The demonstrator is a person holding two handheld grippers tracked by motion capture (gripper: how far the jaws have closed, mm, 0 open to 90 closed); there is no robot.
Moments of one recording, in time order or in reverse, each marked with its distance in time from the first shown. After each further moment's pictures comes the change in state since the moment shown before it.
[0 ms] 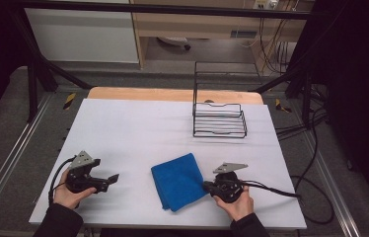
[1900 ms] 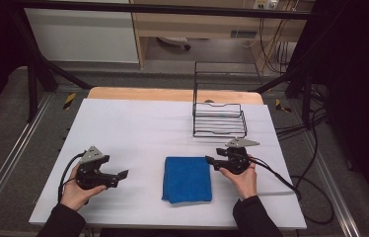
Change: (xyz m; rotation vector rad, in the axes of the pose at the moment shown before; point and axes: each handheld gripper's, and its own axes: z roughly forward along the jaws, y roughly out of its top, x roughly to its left) left arm -0.025 0.032 0.013 0.001 -0.021 -0.001; right arm -0.073 0.040 0.013 -0.223 -0.030 -0.032
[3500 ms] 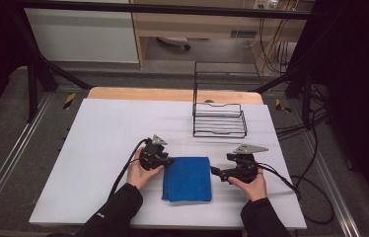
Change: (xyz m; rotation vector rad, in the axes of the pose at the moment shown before) left arm -0.065 0.055 0.143 0.201 -0.045 0.021; right arm -0.009 -0.019 -0.016 0.025 0.062 0.019
